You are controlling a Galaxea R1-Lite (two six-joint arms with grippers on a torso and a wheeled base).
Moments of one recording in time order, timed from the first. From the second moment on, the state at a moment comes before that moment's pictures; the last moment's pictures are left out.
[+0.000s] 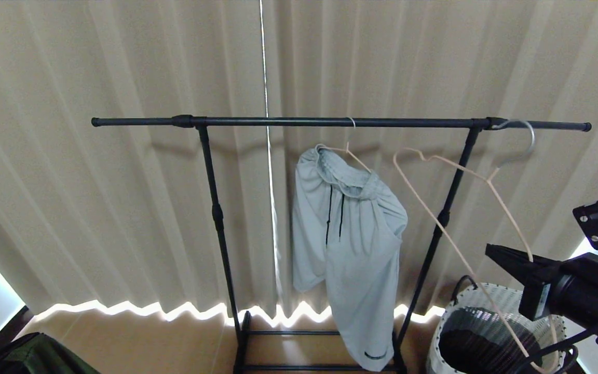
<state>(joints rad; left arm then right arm) -0.19 0.57 -0.14 -0.31 -0.11 0.22 0.39 1.25 -0.32 -0.68 -0.09 0.09</state>
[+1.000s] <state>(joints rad) -0.25 1.17 -0.84 -0.01 0.13 0.28 0.82 1.41 -0.38 -0.77 0.13 0.07</state>
